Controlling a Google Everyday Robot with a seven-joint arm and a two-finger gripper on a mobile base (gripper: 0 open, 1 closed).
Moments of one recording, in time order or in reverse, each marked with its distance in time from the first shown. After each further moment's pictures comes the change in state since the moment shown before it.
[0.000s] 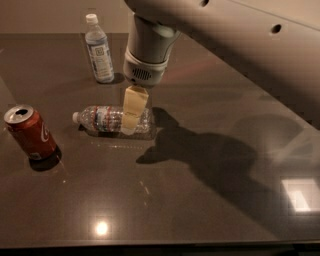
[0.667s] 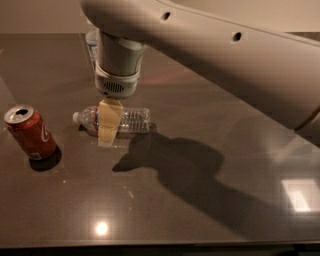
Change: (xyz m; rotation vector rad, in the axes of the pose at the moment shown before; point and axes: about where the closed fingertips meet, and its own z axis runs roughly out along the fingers) arm -0.044 0.031 0.026 -0.030 0.005 -0.098
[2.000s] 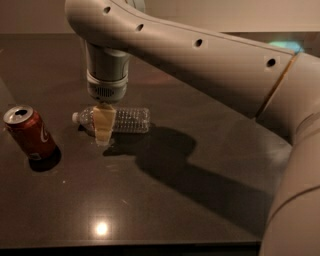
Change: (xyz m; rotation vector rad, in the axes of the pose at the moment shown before) arm -0.016 -0.013 0.037 -0.041 0.048 -0.048
